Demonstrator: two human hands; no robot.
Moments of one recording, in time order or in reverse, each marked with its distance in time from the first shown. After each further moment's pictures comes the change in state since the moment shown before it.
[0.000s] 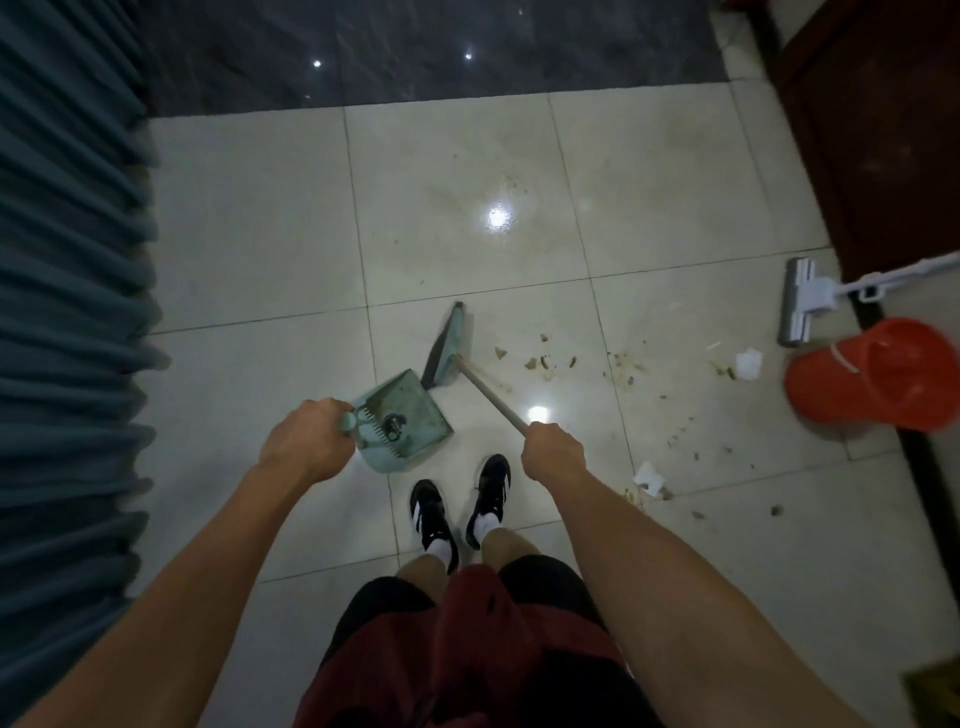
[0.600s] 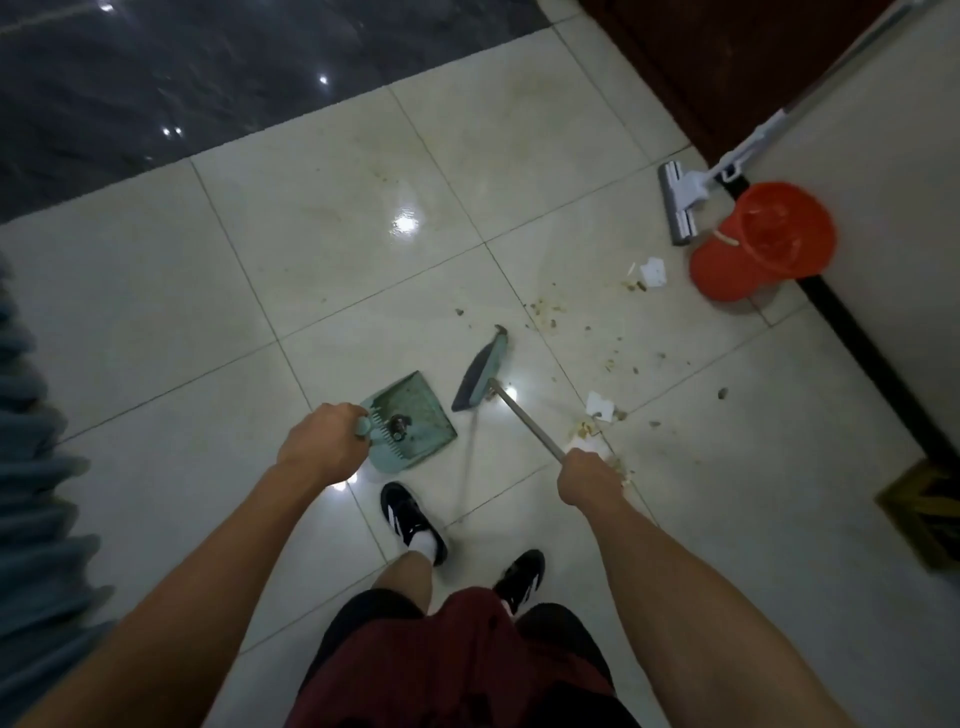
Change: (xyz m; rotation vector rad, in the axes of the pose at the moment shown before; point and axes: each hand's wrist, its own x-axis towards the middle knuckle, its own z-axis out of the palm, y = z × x) left_hand -0.039 0.122 0.075 0.218 -0.061 0.325; right_hand -0.091 0.179 0.117 0.335 -0.028 0.377
